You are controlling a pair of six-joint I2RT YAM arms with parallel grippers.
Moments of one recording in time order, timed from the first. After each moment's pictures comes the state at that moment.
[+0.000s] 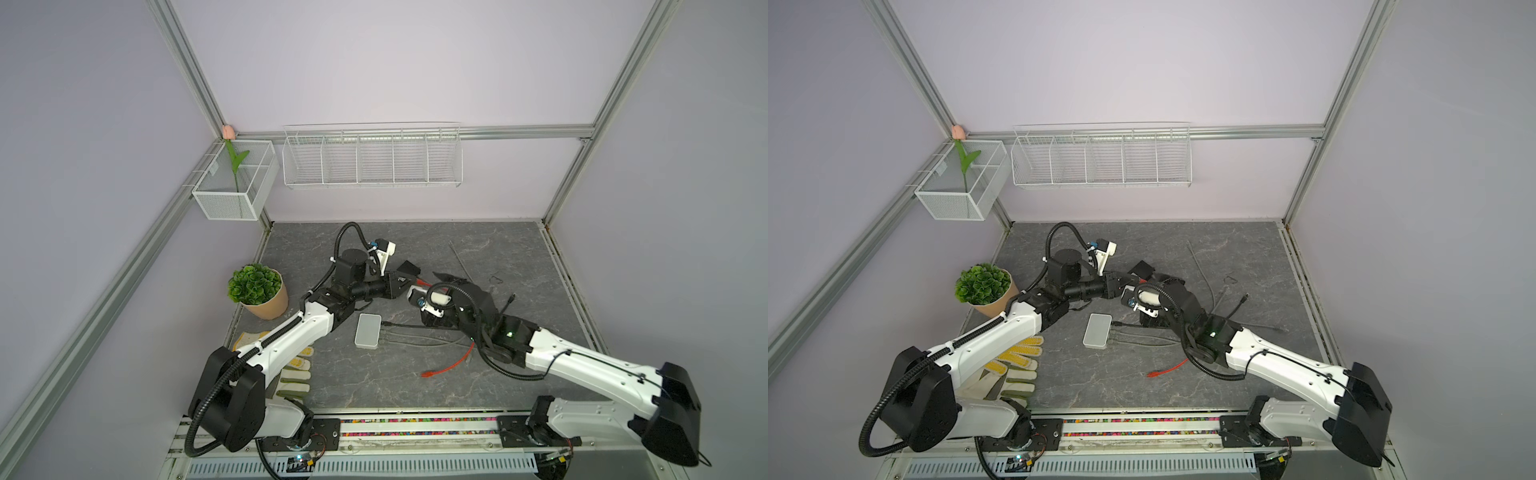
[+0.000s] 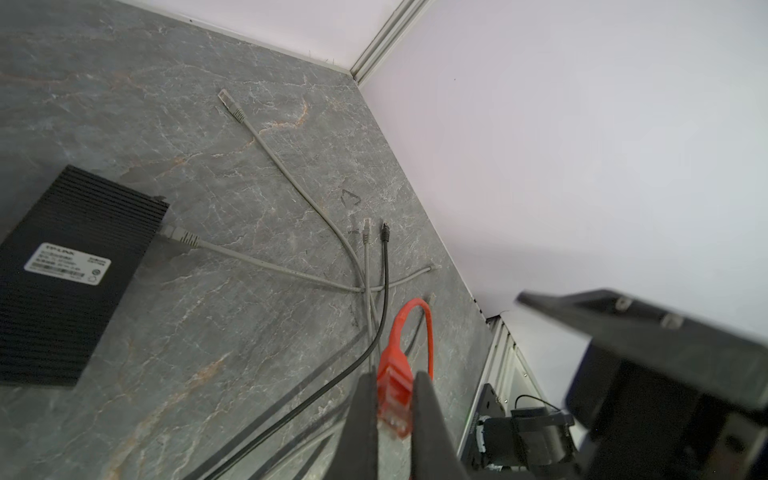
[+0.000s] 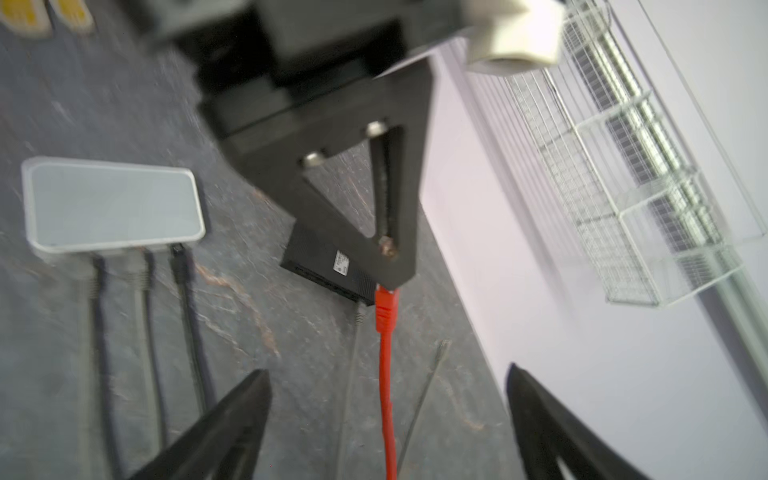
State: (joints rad) left arm -0.58 1.38 0.94 0.08 0.61 -0.54; right arm 0.94 1.13 0.93 -0.18 0.32 -0.63
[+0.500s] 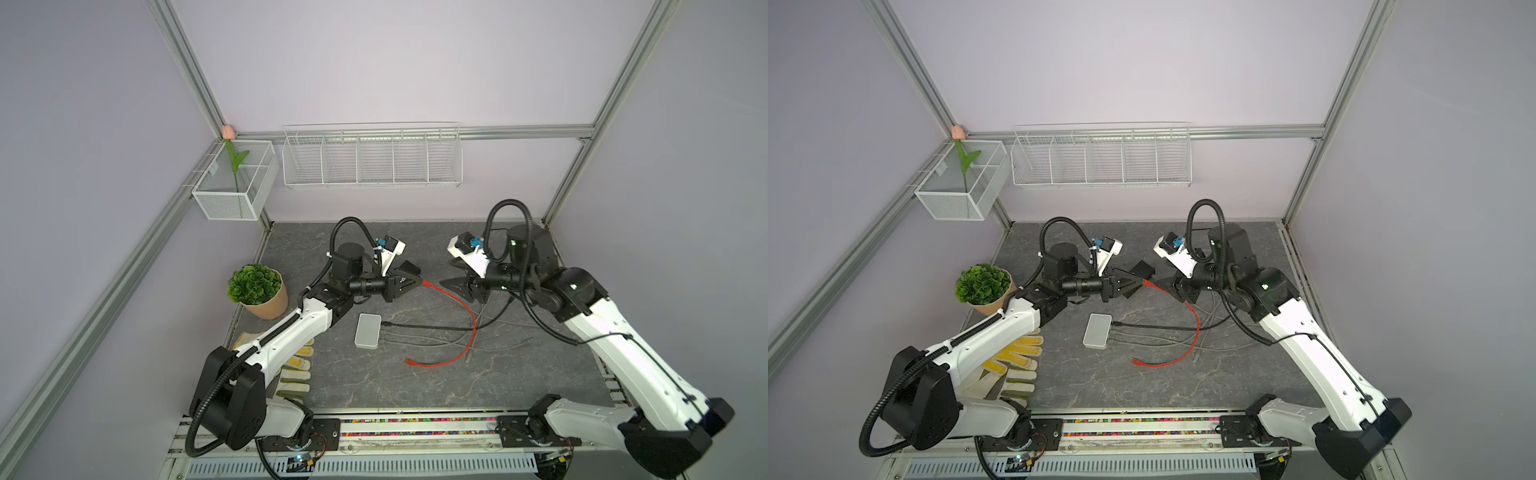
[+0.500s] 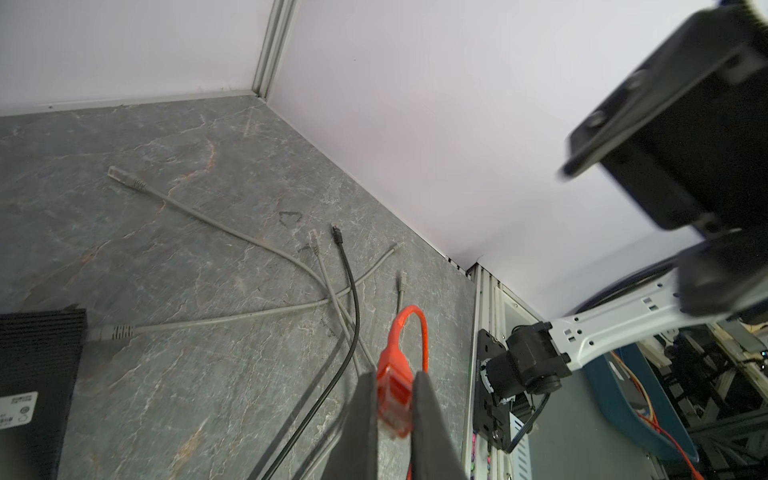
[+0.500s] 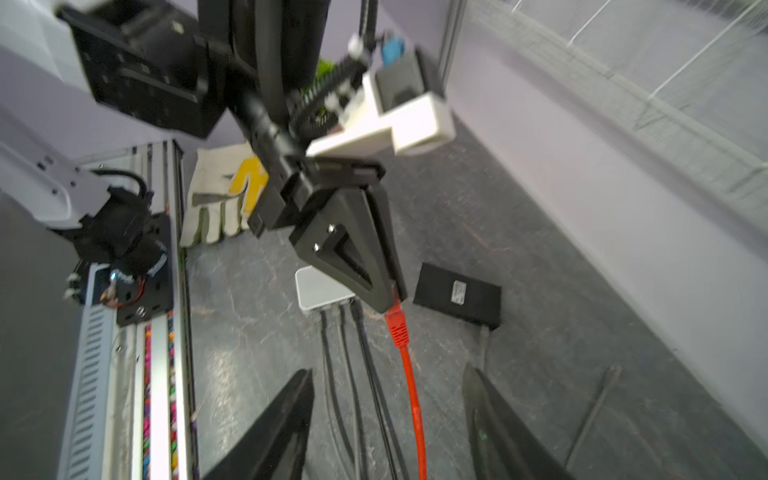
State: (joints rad) left arm -0.56 1.39 0.99 0.09 0.86 -0.29; right arm 0.57 1.26 1.39 -0.81 -0.49 -0.37
